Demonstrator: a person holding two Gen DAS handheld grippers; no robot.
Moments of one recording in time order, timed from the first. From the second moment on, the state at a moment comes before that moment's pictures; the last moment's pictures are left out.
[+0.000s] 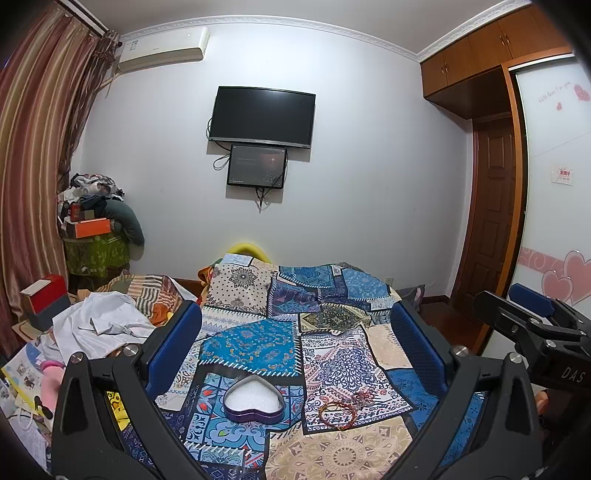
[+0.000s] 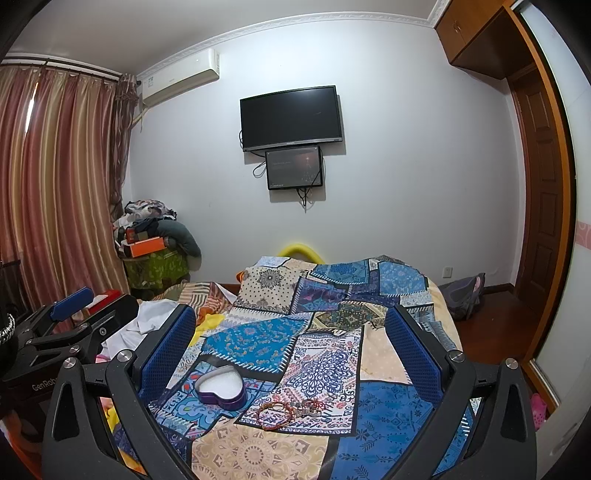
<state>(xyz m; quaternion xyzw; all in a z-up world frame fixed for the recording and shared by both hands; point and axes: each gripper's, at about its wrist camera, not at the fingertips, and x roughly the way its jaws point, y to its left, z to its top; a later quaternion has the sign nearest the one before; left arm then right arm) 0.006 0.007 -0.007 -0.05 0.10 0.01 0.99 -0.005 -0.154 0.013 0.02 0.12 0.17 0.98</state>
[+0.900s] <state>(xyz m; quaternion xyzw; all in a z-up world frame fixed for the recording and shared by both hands) 0.021 0.009 -0.014 -0.05 0.11 0.00 0.99 0.010 -0.156 0.002 0.02 0.14 0.17 0.98</state>
